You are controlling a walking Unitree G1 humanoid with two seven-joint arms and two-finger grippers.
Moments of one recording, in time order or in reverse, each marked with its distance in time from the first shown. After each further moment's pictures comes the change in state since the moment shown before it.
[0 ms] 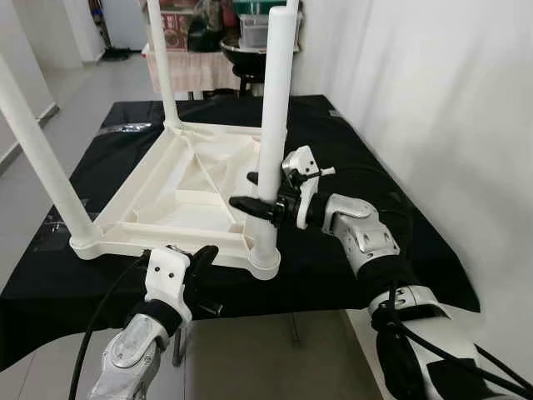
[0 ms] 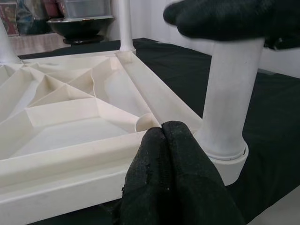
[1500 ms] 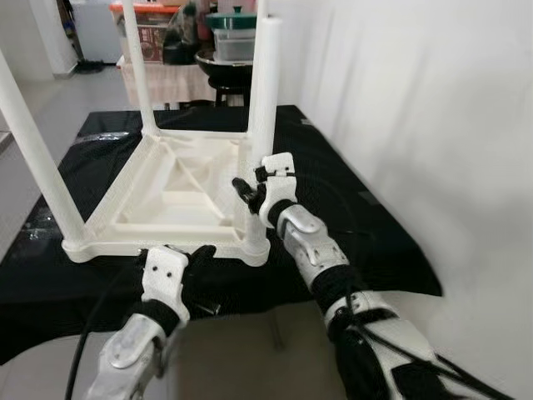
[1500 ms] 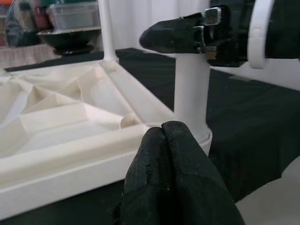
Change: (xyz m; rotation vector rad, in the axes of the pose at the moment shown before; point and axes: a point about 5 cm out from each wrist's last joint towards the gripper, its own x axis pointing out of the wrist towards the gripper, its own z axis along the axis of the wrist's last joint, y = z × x) left arm 0.000 -0.001 -0.001 0.003 0.014 0.027; right arm 0.037 -0.007 -0.017 0.066 0.000 -0.715
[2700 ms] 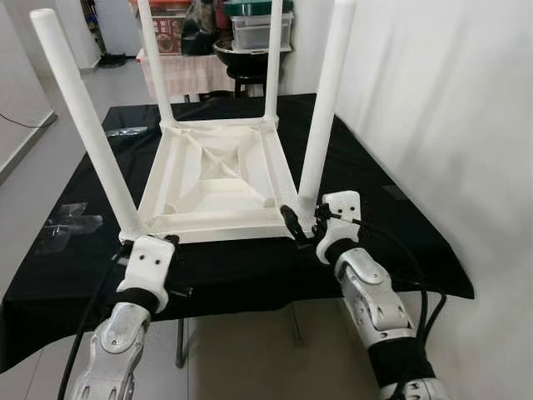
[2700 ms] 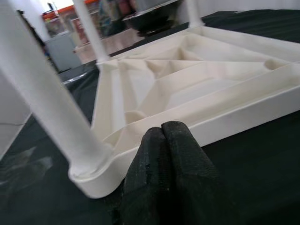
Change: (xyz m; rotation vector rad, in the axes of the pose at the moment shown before) left arm -0.001 0.042 0.002 0.250 0.054 0.287; right arm -0.084 -0.047 -0.037 -0.008 -0.037 -0.213
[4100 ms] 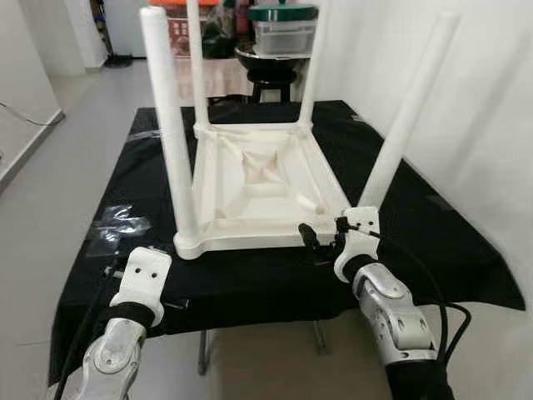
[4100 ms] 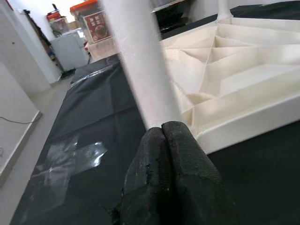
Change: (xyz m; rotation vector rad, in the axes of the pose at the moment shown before) left arm -0.012 -0.010 0.004 -0.007 -0.001 0.000; right arm -0.020 -0.015 -0.004 0.043 0.087 -0.036
